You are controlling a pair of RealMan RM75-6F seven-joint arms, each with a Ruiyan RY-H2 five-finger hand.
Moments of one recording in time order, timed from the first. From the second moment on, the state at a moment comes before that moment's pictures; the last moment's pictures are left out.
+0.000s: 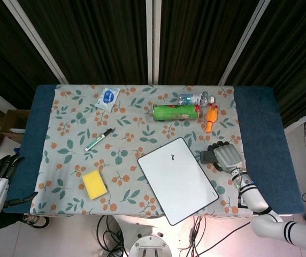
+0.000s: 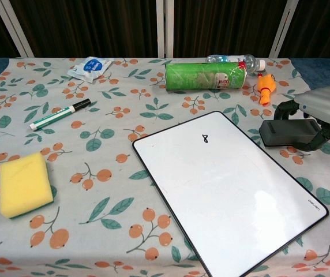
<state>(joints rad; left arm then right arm) -0.01 -1.11 0.02 -1.55 1.63 1.59 0.02 0.55 -1.50 0.09 -1.35 -1.23 0.95 -0.36</state>
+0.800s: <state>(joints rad) -0.02 -1.11 0.02 -1.54 1.62 1.59 0.01 0.58 -1.51 0.13 -1.37 -1.28 1.00 -0.33</state>
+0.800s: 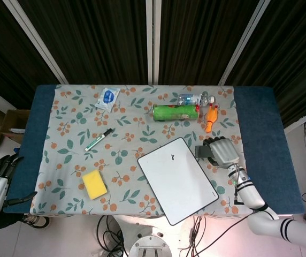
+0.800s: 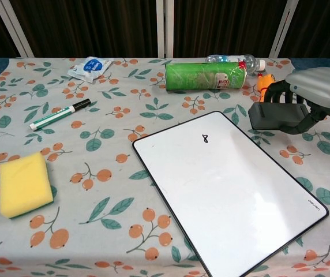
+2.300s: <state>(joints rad) -0.01 -1.13 0.02 -1.48 1.59 1.57 -0.06 0.78 -1.74 0.15 -1.37 -1.05 0.89 -0.62</state>
